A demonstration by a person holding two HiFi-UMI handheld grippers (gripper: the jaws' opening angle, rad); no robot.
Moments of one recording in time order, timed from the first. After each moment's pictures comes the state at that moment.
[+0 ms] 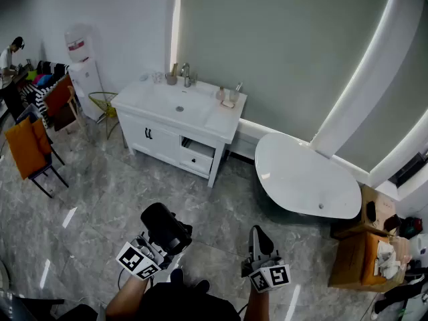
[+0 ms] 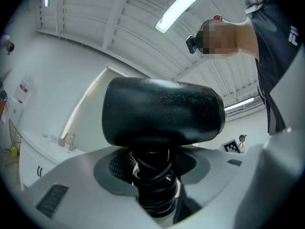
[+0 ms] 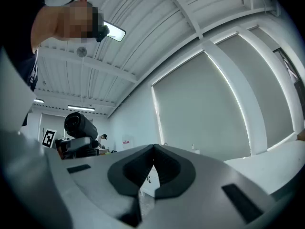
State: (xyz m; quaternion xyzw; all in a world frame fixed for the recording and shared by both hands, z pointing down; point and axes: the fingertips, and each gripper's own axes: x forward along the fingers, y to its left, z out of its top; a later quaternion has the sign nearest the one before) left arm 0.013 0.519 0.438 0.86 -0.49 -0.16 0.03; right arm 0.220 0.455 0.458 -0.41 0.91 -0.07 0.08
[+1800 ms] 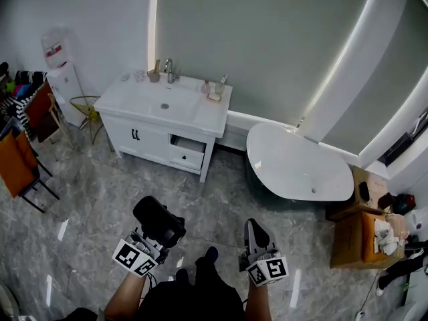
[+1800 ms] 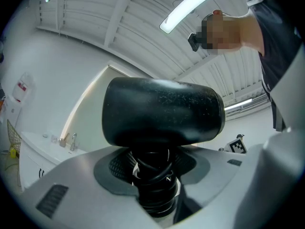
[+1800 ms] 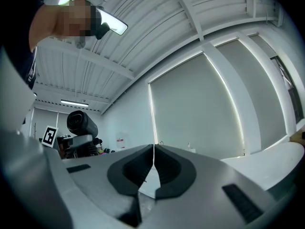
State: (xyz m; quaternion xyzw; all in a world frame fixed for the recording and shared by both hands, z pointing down) left arm -0.053 0.501 0.456 0.86 -0.48 -0.15 0.03; right arm 0.168 0.459 0.481 -0.45 0.89 -0.07 0.06
